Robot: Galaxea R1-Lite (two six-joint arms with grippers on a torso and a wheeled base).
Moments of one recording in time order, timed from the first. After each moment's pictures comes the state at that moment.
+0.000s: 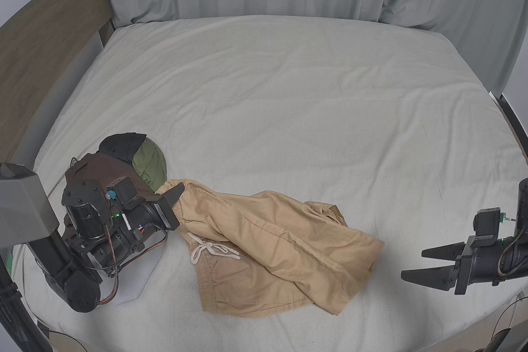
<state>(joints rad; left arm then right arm) -0.35 1.97 -0.31 -1.55 -0.08 -0.38 0.37 1.20 -0.34 -0.29 0.42 0.24</state>
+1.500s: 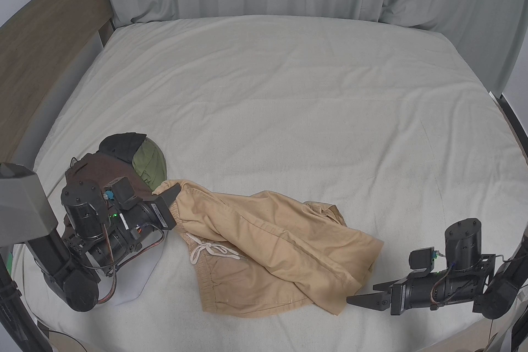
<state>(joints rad) -0.33 1.97 -0.31 -1.55 -0.08 -0.38 0.49 1.81 -0.10 -1.03 0.39 0.42</state>
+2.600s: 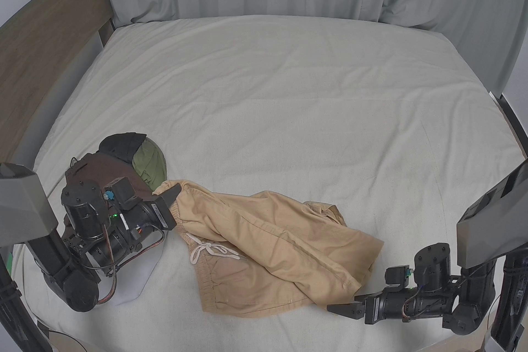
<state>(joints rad) -0.33 1.97 -0.31 -1.55 -0.08 -0.38 0.55 2.23 -0.02 -1.54 0.34 0.50</state>
